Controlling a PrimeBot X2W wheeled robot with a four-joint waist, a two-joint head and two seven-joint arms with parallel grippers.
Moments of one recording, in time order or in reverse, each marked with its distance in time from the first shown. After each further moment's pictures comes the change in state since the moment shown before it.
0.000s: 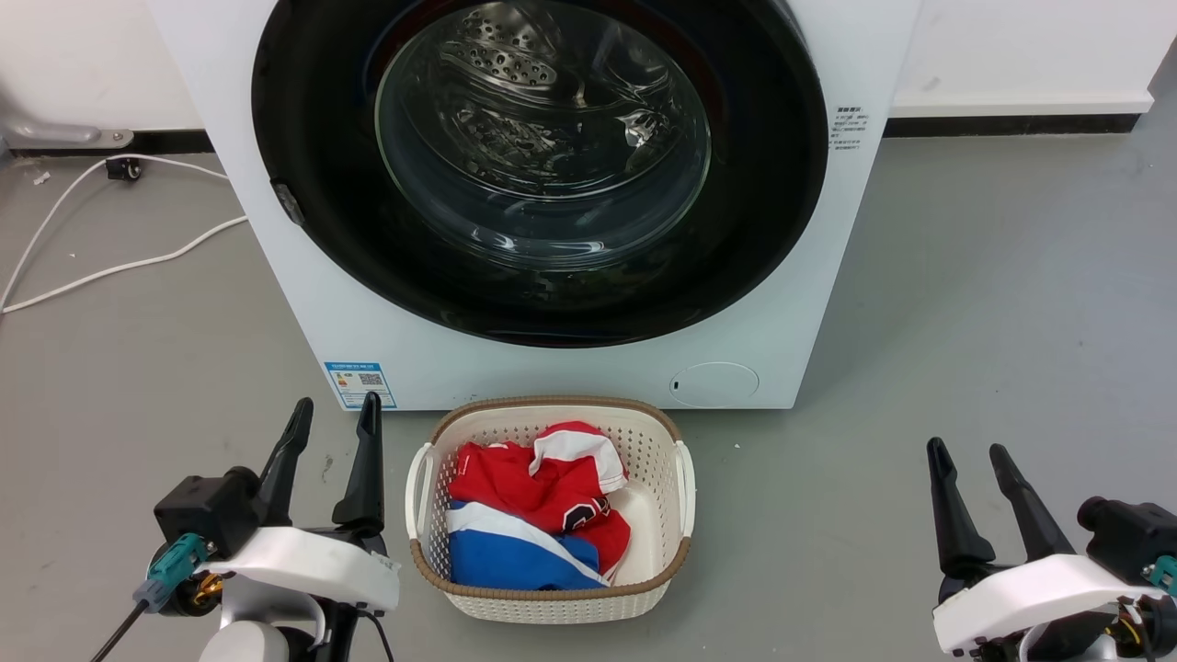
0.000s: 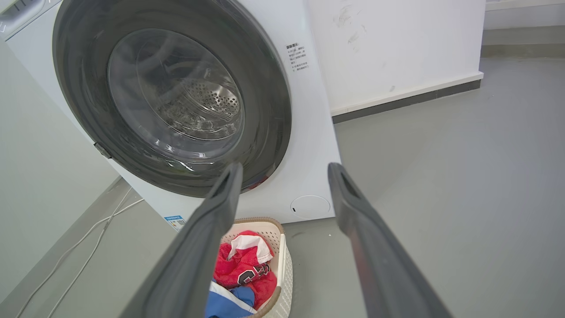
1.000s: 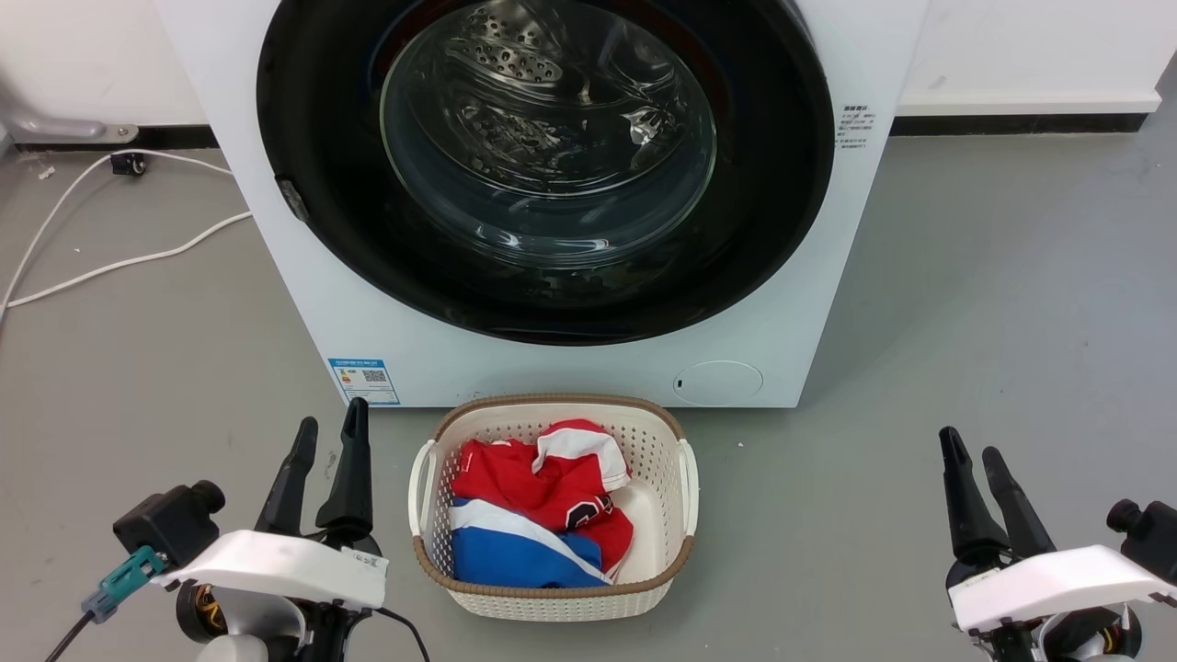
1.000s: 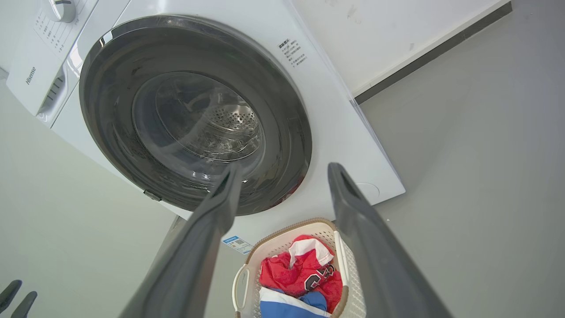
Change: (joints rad) left arm 0.025 -0.025 0.023 -0.027 -0.326 -0.003 0.079; right arm -0.030 0.000 -0.001 0.050 0.345 0.000 0.018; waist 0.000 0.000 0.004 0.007
